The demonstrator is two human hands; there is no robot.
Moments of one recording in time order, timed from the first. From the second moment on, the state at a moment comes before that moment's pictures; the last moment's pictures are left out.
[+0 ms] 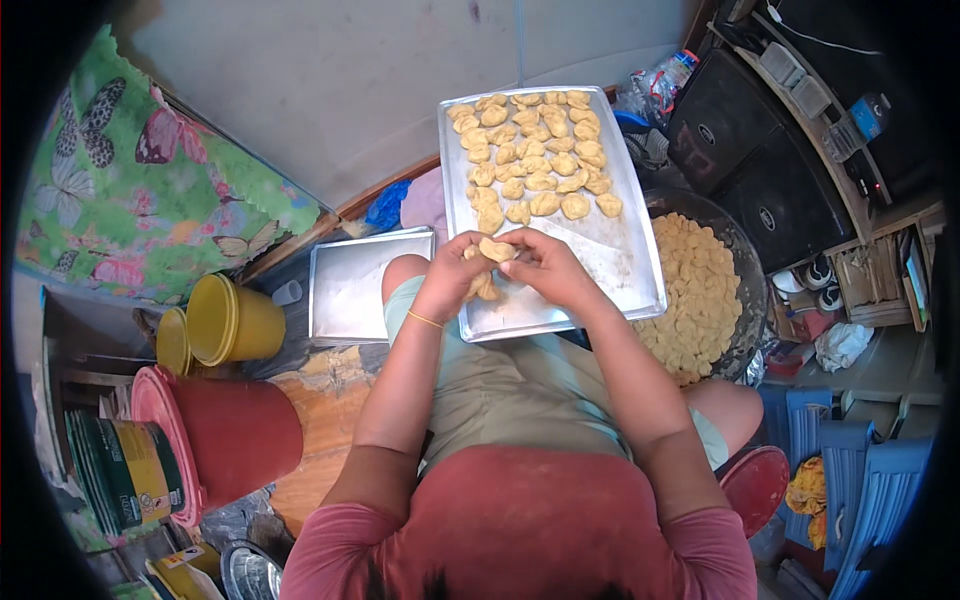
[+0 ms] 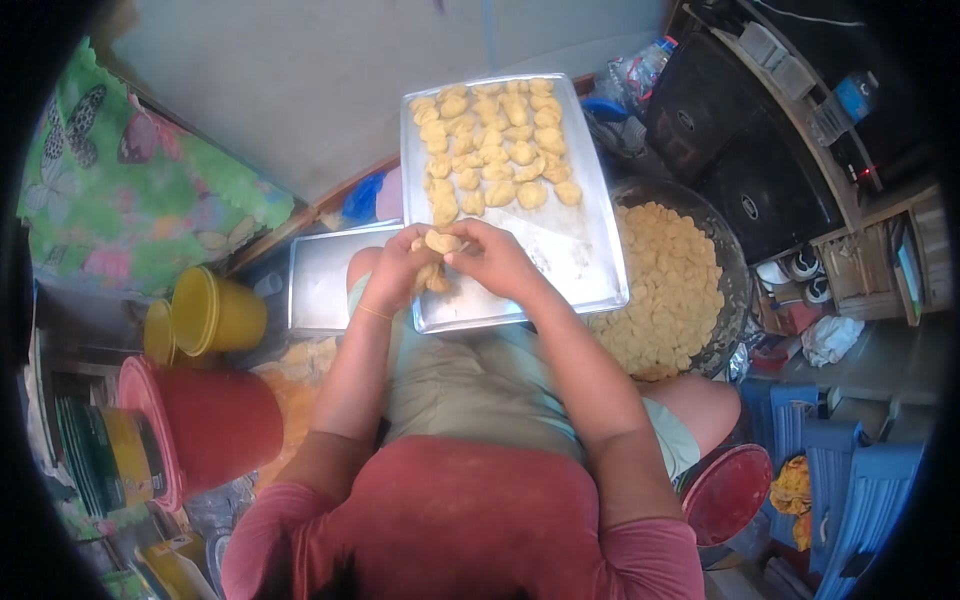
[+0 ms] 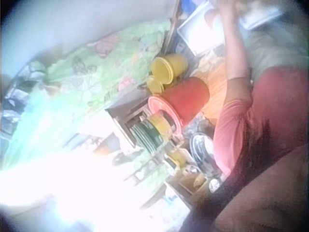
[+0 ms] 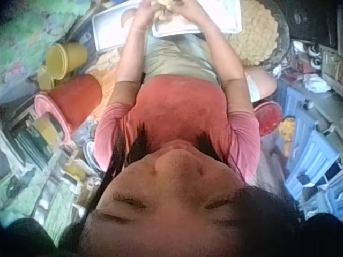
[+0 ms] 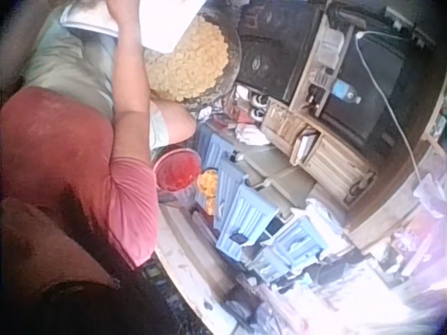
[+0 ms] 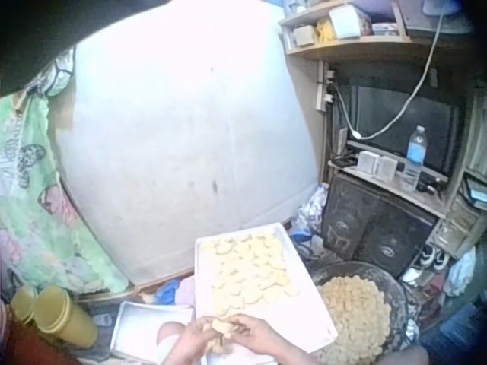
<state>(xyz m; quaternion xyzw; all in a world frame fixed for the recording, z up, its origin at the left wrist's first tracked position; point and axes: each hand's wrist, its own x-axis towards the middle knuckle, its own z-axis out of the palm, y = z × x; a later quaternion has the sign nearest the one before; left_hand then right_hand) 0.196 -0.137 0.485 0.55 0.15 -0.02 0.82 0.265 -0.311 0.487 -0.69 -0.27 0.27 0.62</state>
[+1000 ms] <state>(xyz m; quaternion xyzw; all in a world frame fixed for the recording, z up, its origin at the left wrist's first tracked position) 0.231 -0.174 0.480 0.74 0.11 0.11 0.65 0.300 -0.341 0.473 -0.86 -0.29 -0.01 0.43</state>
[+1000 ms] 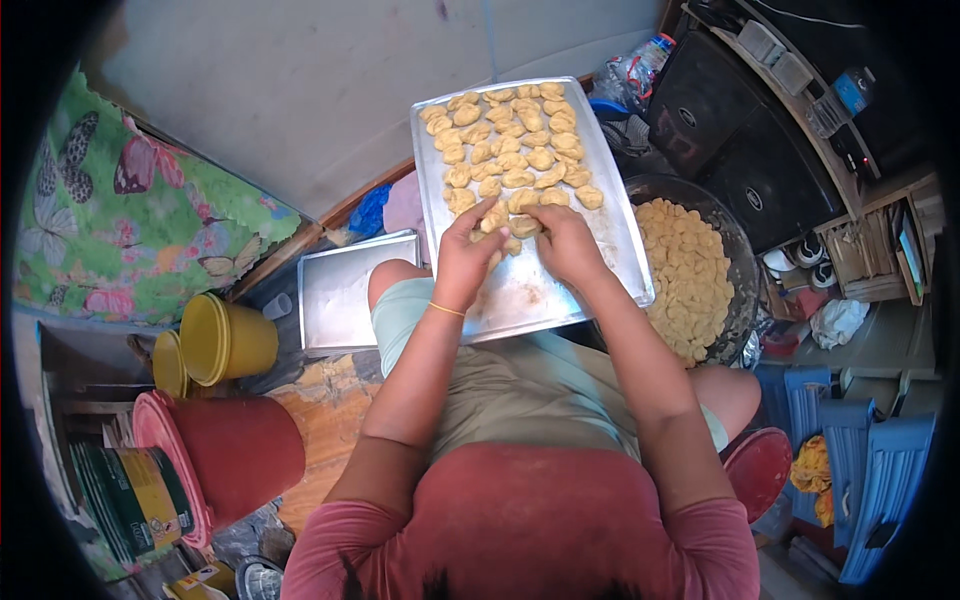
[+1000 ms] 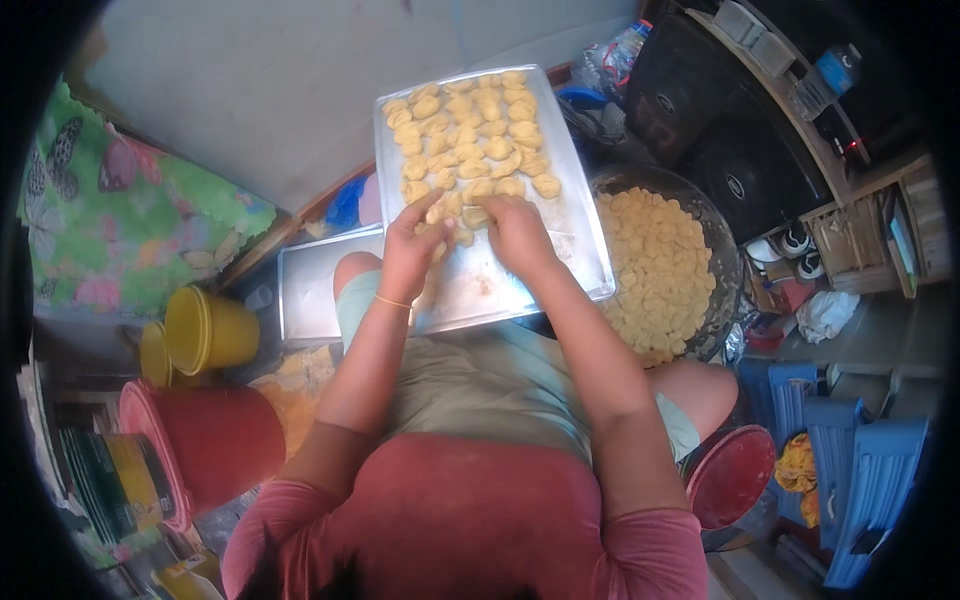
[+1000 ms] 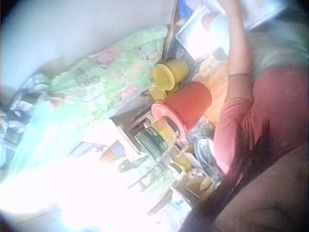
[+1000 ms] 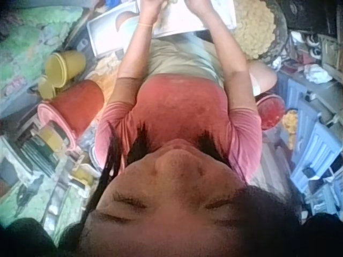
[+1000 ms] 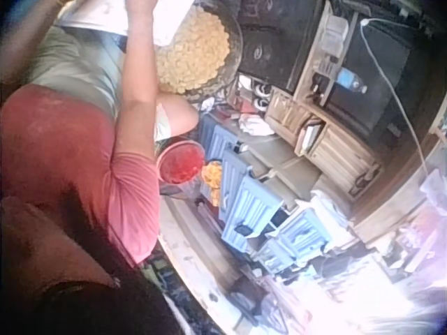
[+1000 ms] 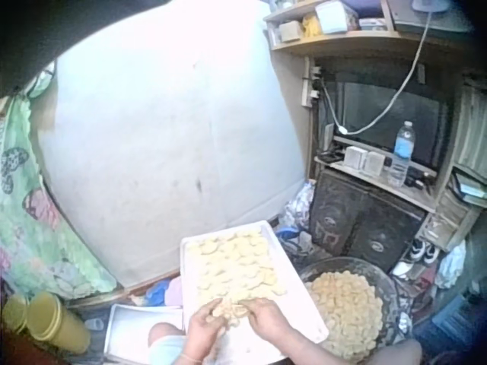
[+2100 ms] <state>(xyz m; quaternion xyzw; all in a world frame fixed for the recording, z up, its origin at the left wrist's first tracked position) 0.243 -0.230 0.505 0.50 0.03 -0.13 0.86 0.287 -0.398 0.486 -0.63 -0.09 0.10 0.76</state>
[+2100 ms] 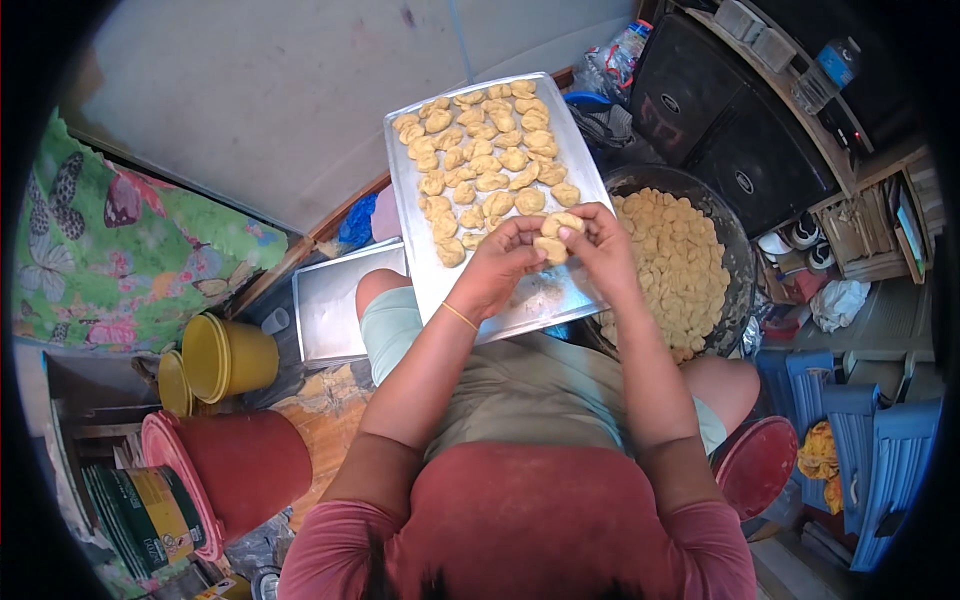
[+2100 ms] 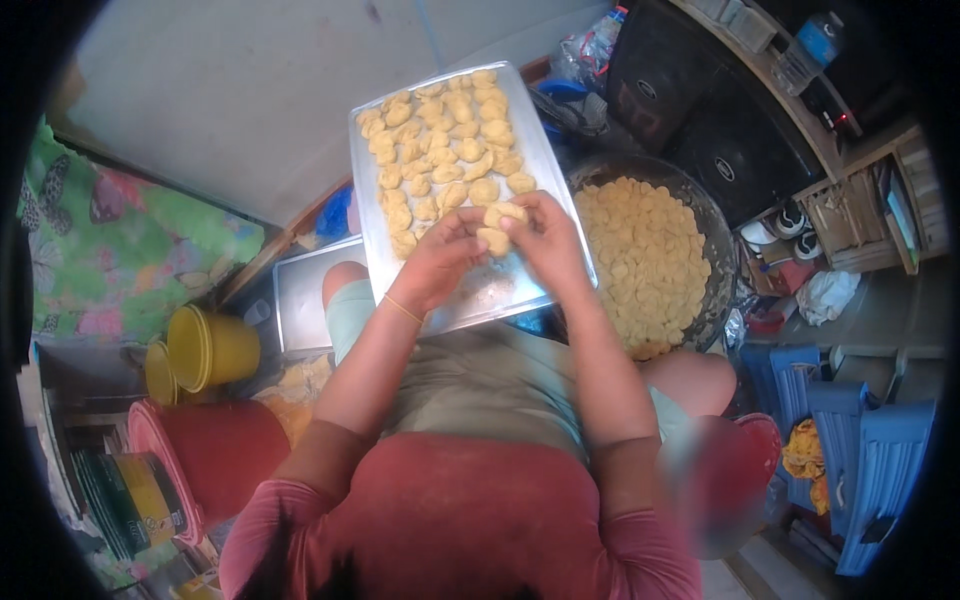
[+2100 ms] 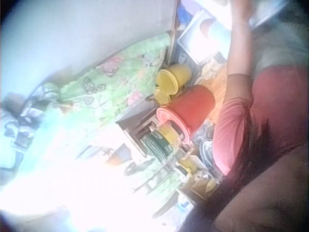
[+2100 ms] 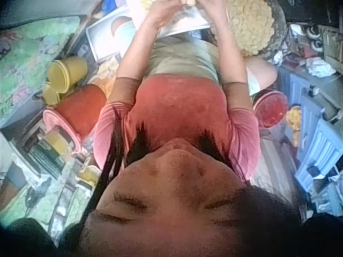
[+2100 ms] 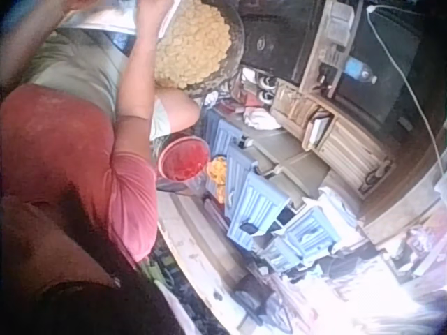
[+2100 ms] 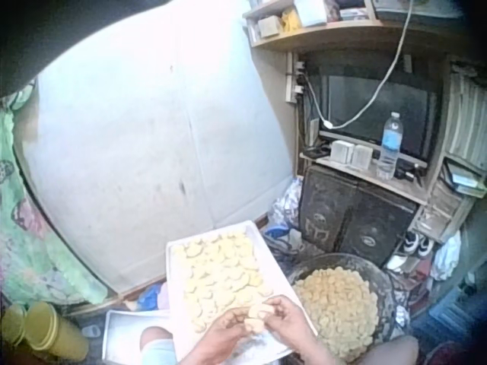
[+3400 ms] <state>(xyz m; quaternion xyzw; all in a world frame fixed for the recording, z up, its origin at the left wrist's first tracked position) 0.176 -0.168 0.467 0.93 0.02 0.22 0.31 0.384 -0.315 0.469 -0.94 -0.25 -0.09 0.21</state>
